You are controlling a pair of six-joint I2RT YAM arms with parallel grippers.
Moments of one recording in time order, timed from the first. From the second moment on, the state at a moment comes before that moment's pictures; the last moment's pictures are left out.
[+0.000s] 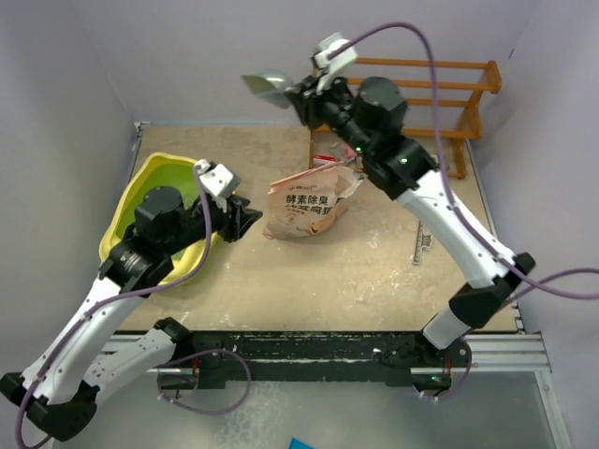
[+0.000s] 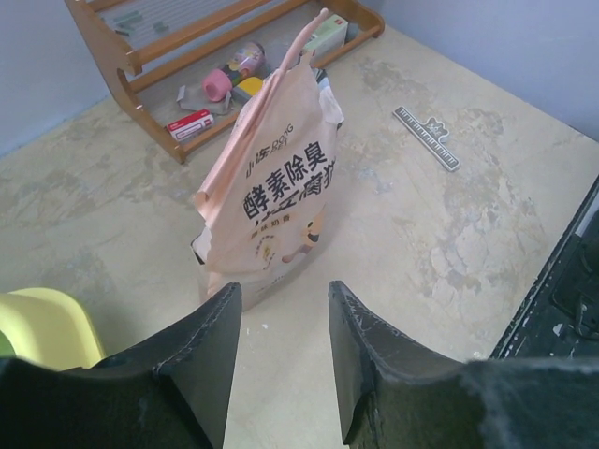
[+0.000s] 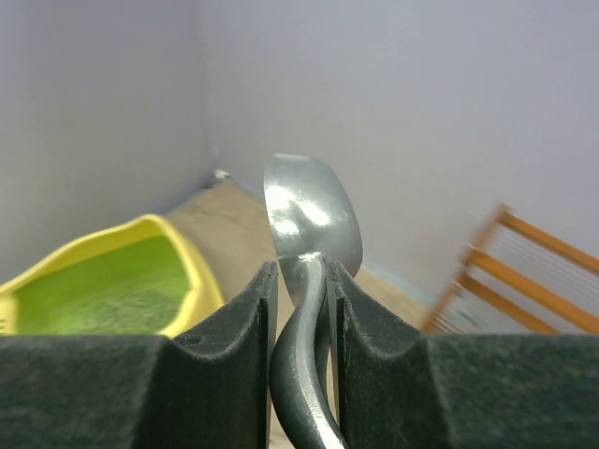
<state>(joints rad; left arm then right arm) -0.57 0.80 1.03 -0.41 0.26 -0.02 0.73 1.63 1.94 -0.20 0.02 -0.08</state>
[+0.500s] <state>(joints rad) -0.56 1.21 1.32 -0.41 0.28 0.17 0.57 1.32 1.90 -0.72 0.39 -0.06</state>
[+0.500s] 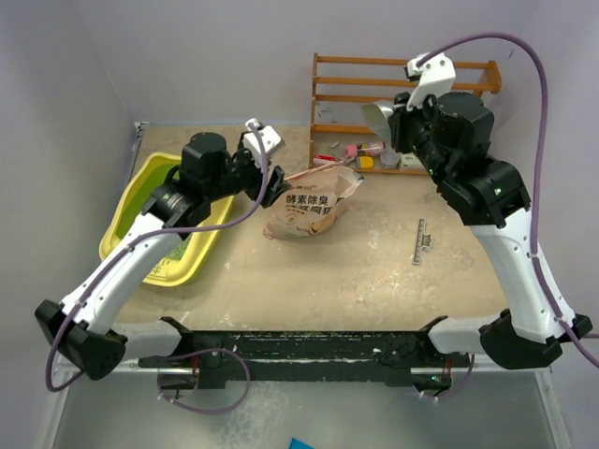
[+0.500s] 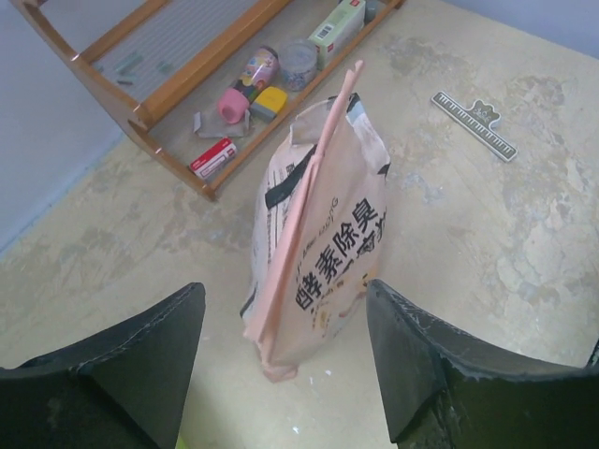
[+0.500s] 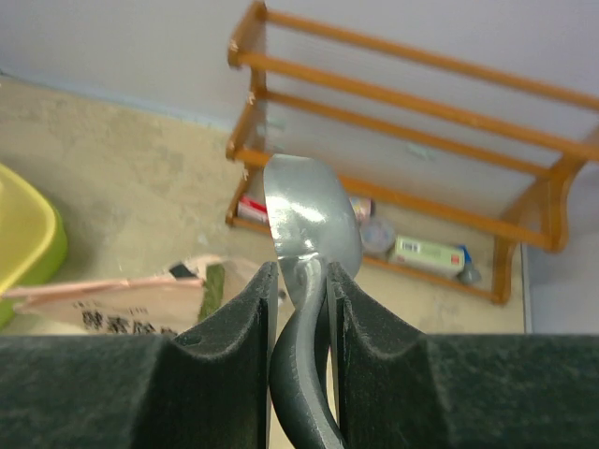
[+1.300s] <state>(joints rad) -0.56 1.52 1.46 -0.59 0.41 0.39 0.23 1.53 1.95 -1.06 -0.25 0.12</state>
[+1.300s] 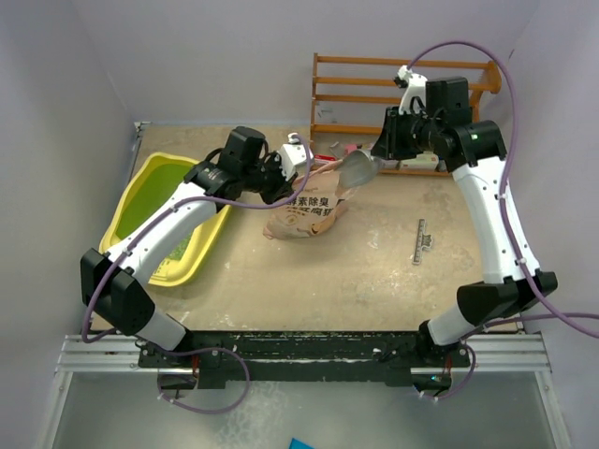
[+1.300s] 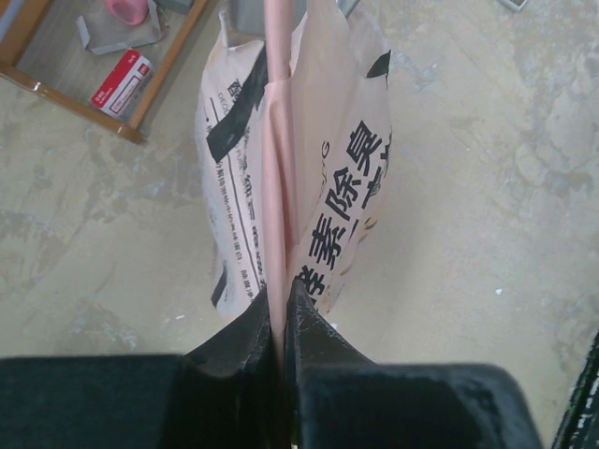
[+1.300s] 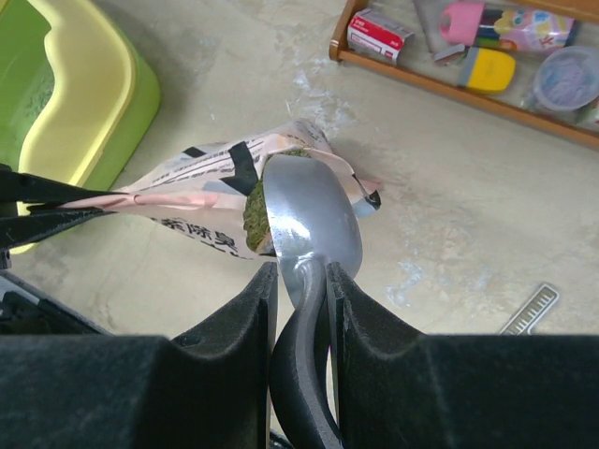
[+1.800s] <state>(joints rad) -0.56 1.47 1.38 -0.51 0.34 0.33 0.23 1.63 2.00 -1.10 -0.29 0.13</state>
